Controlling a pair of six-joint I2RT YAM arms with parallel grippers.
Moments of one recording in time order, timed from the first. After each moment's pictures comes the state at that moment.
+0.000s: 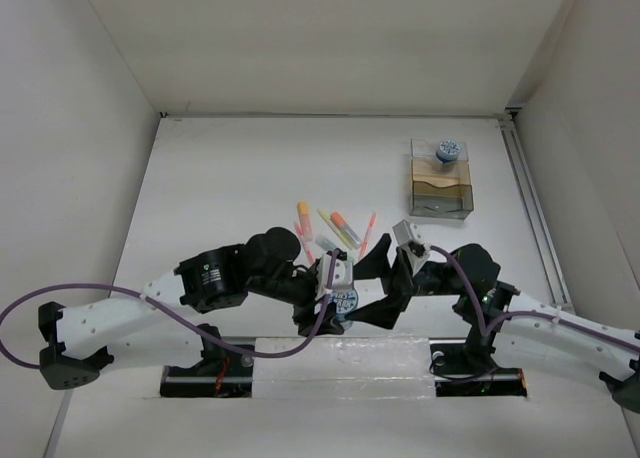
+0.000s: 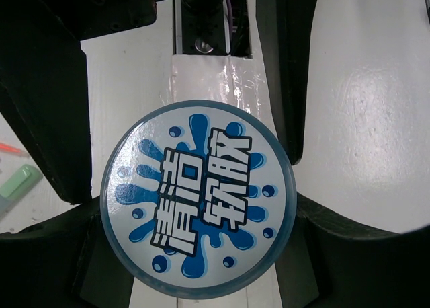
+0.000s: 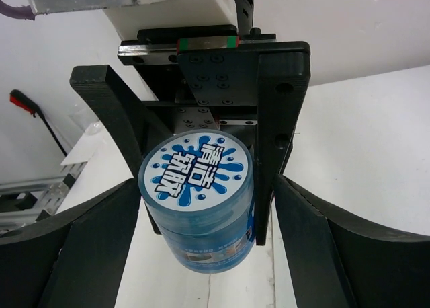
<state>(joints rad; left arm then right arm) -1.22 0.94 1.02 -0.61 0.45 0.06 1.04 0.74 0.53 0.46 -0.60 0.39</state>
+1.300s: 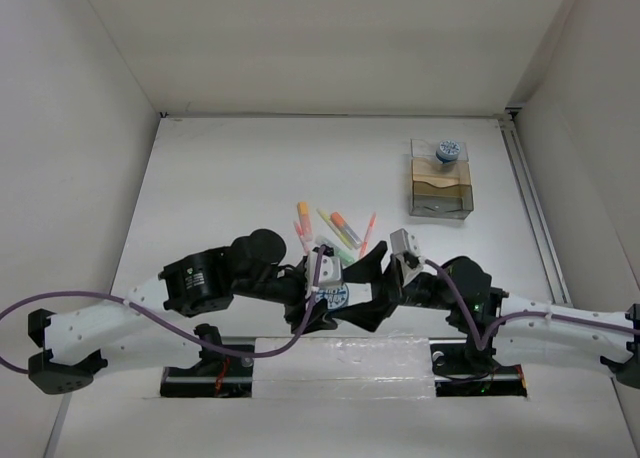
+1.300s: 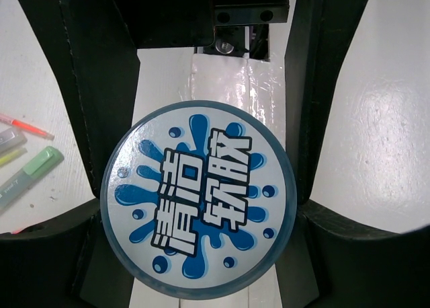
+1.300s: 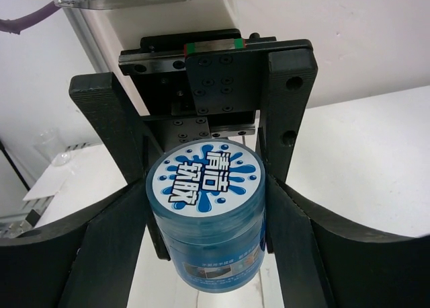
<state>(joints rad) -1.22 0.87 1.02 -0.64 0.36 0.04 1.24 0.80 0.52 0.55 -0.30 0.31</state>
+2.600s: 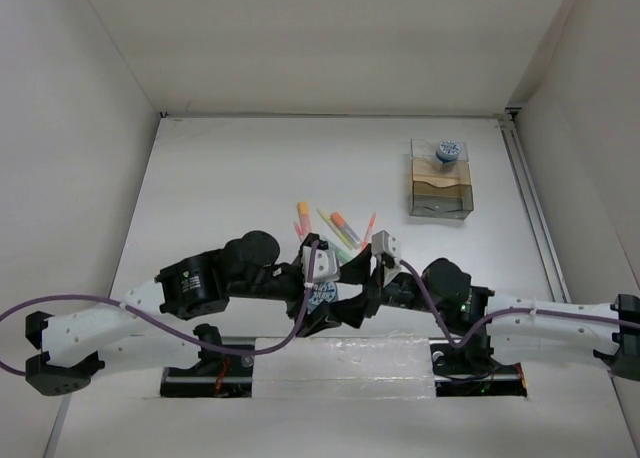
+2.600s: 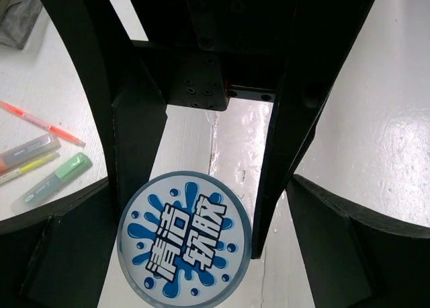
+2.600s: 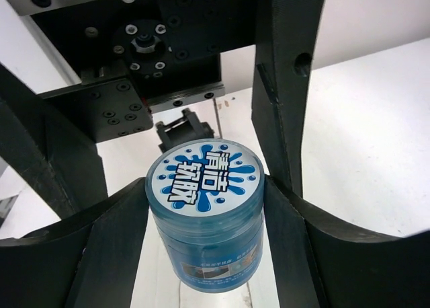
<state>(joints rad) -1.22 0.84 1.00 -0.58 0.27 0.01 1.26 0.89 0.52 0.54 -0.17 0.27</state>
